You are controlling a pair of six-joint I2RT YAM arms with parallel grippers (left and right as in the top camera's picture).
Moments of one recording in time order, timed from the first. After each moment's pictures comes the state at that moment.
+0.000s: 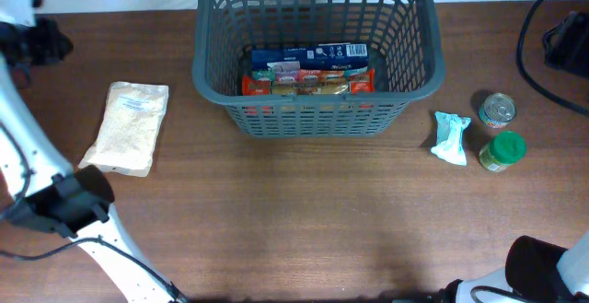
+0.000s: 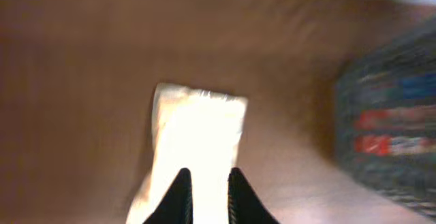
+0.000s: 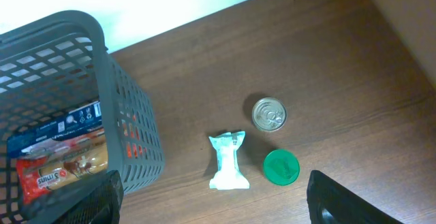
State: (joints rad) left arm 0.47 2.32 2.83 -1.63 0.35 0.32; right arm -0.35 1.71 2.51 -1.62 -0.13 0.08
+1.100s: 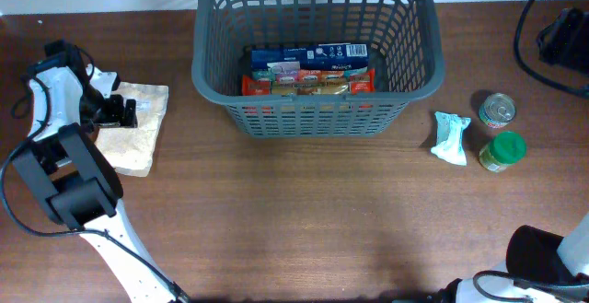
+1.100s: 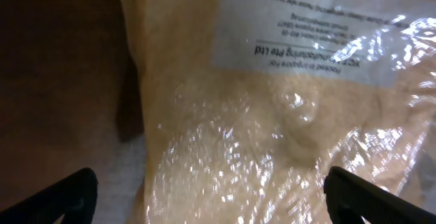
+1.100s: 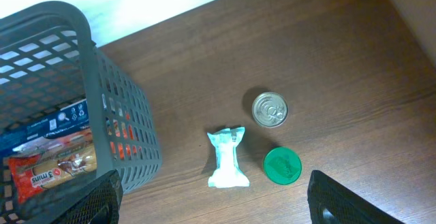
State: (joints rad) left arm 0.42 2.35 1.95 -1.09 0.00 0.40; right arm -0.35 1.76 2.51 -1.62 -0.13 0.08
